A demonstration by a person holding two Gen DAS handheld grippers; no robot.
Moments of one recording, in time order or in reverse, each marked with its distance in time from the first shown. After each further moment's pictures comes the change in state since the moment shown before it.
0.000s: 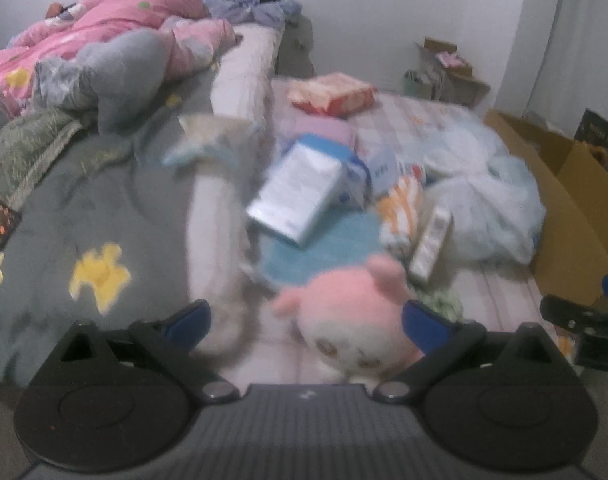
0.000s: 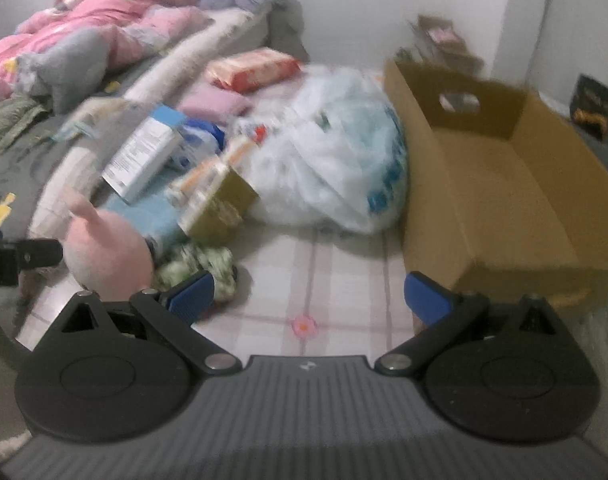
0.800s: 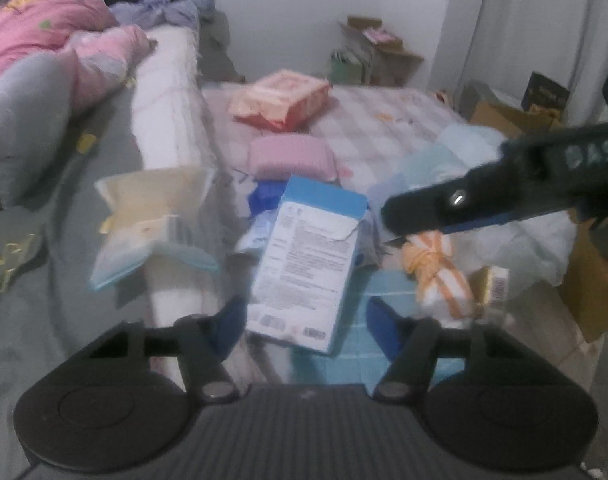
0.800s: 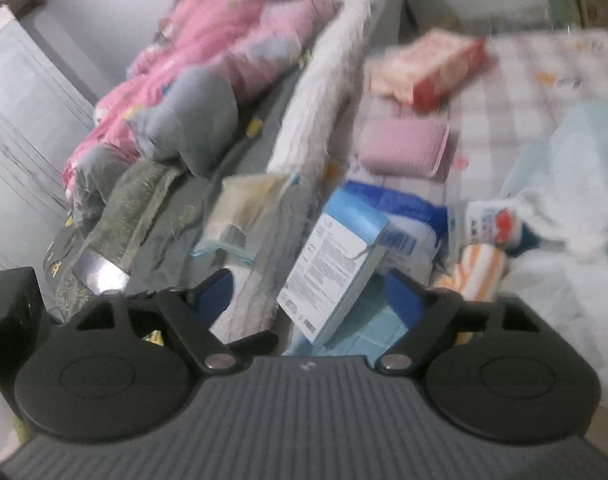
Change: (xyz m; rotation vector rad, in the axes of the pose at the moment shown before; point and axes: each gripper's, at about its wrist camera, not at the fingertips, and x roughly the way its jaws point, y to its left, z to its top) left arm 0.128 0.040 0.090 0.201 0.076 -0.216; right arm 0.173 0.072 0.158 0.200 0.219 0.541
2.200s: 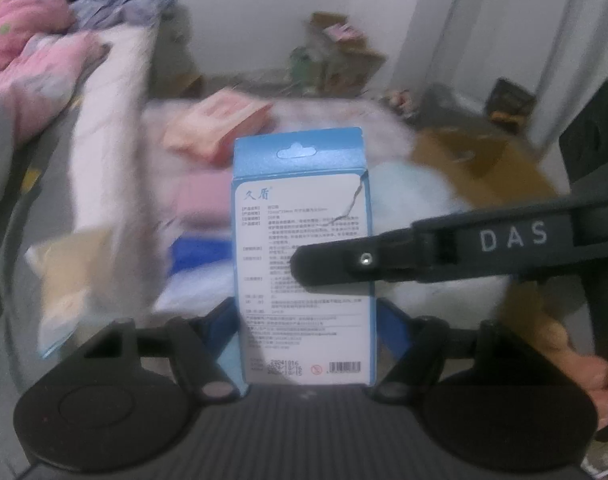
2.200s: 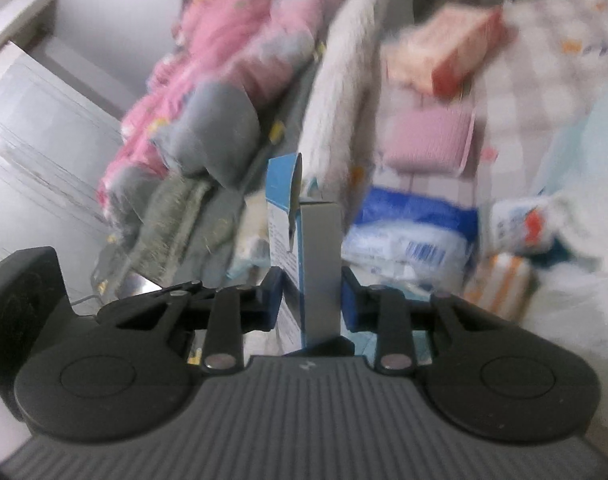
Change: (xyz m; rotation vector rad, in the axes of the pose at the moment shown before) left arm -0.032 -0.069 0.066 0.012 0.010 -0.121; right arm -0.041 -0.021 0.025 0.088 -0.030 0.165
